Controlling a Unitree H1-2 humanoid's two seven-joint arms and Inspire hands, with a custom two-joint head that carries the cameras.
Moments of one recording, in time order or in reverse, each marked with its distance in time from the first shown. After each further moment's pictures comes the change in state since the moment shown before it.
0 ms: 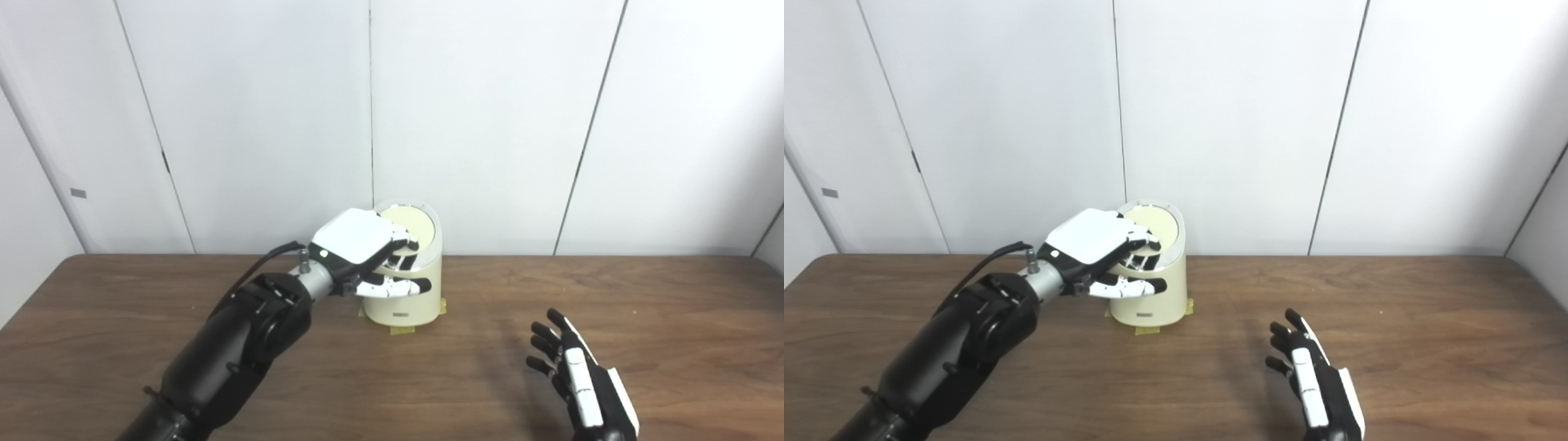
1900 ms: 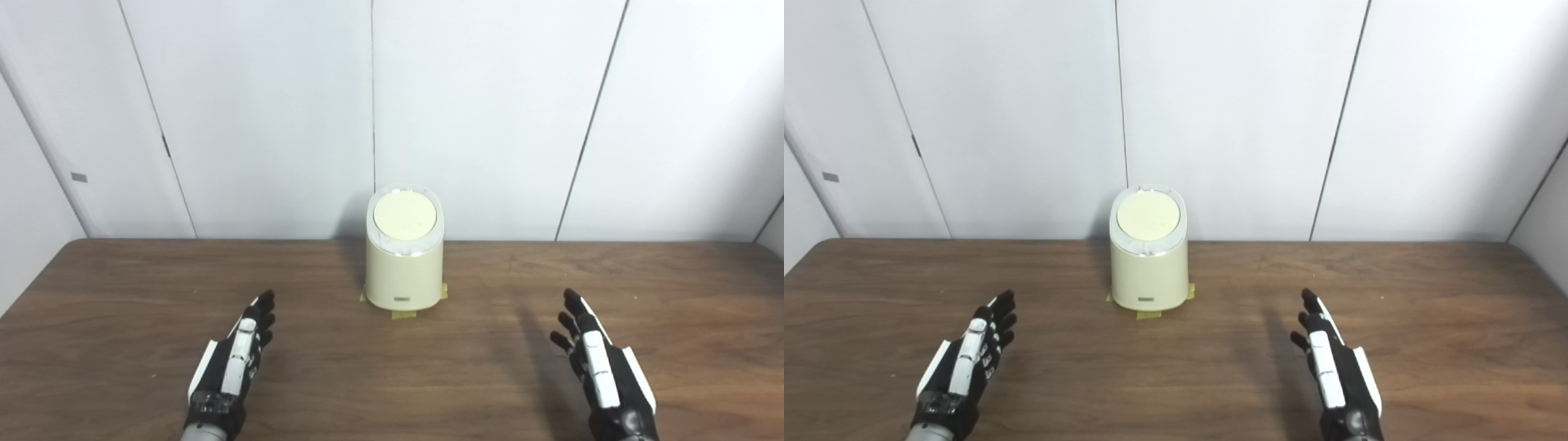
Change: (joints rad) left arm 0.686 -0.273 0.542 -0.346 -0.982 0.309 0.244; right arm -0.005 -0.080 -0.019 0.000 0.004 -0.003 0.030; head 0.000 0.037
